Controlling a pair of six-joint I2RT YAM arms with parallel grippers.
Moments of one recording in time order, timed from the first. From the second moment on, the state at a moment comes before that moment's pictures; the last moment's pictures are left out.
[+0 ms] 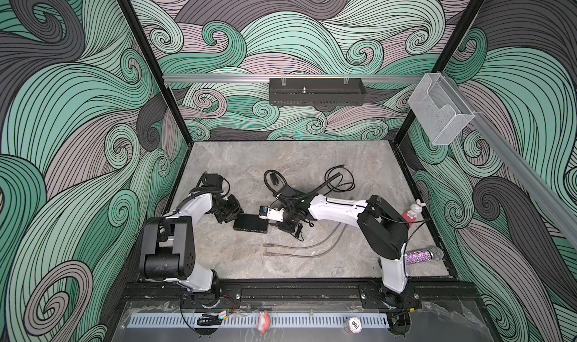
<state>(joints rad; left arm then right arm) 0.03 1.52 0.86 -0.66 0.37 -0.61 0.93 2.00 1.33 -0.46 -0.24 -0.54</state>
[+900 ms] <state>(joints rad) 0.03 1.55 0.87 -0.73 0.28 -0.52 0.93 2.01 1.31 -0.42 -0.24 -0.52</state>
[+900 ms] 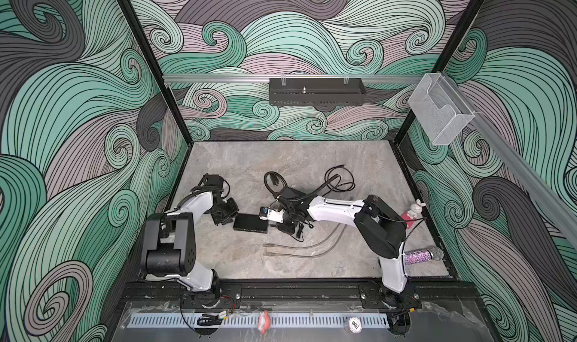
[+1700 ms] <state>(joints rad) 0.03 1.55 0.87 -0.73 0.29 -0.52 0.92 2.01 1.28 -0.38 -0.29 -0.49</state>
